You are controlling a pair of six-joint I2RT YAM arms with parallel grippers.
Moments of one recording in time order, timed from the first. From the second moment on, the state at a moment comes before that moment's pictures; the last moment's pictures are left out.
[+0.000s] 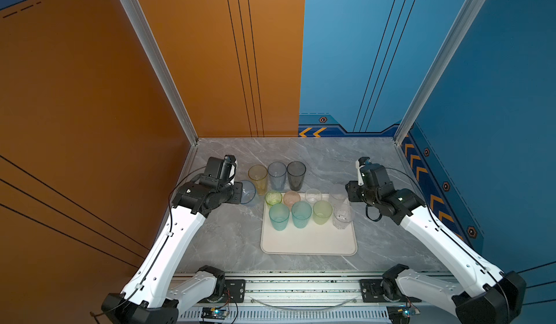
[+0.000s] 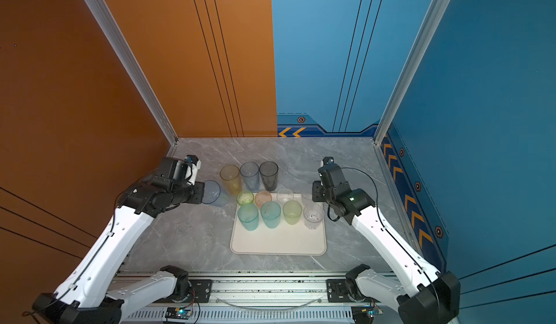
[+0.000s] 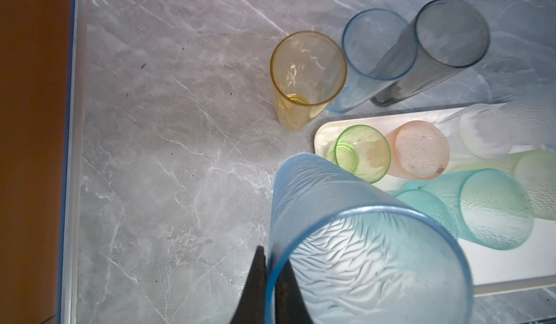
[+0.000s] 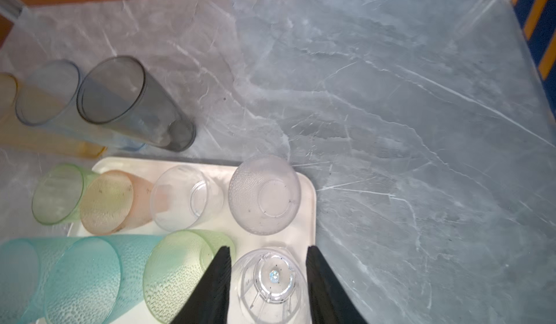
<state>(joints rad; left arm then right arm) -0.32 1.07 1.27 -1.09 -0.10 -0.15 0.44 1.07 1.00 -0.70 0.20 0.39</state>
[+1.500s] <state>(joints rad) -1.24 1.90 1.91 -1.13 -0.08 0.15 0.10 1.29 1.10 -0.73 0.08 0.39</state>
